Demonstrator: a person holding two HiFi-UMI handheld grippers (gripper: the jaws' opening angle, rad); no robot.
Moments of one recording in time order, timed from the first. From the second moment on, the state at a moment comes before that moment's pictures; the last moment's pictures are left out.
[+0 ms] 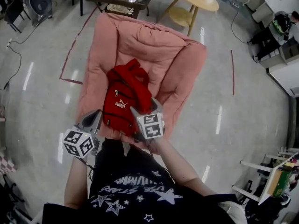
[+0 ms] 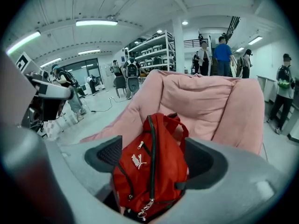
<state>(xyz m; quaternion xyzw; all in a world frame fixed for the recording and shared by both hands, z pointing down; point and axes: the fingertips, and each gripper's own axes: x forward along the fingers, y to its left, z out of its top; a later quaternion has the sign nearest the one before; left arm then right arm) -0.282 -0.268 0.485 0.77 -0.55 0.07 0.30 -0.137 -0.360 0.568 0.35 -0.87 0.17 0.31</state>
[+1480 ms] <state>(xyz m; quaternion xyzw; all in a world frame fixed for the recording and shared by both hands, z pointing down) -0.325 -0.505 0.745 0.86 -0.36 0.26 0.25 -0.163 -0.479 0.689 0.43 -0.79 0.15 0.41</state>
